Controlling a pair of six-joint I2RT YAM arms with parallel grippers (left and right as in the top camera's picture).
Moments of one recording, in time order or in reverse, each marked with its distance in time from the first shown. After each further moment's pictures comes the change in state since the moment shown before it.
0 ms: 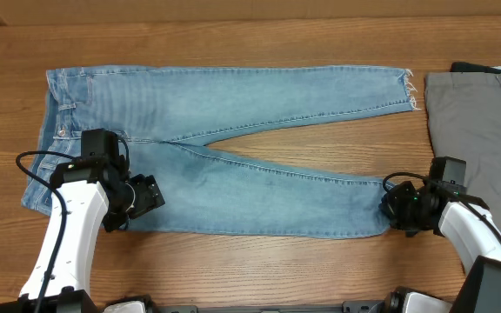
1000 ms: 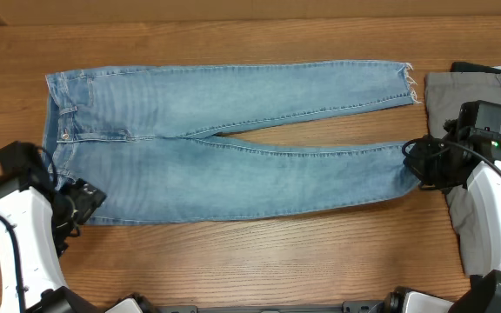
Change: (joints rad) left arm 0.418 -0.001 0.108 -0.108 -0.155 -0.158; right arm 0.013 0.013 0.490 -0.399 0.100 -0.299
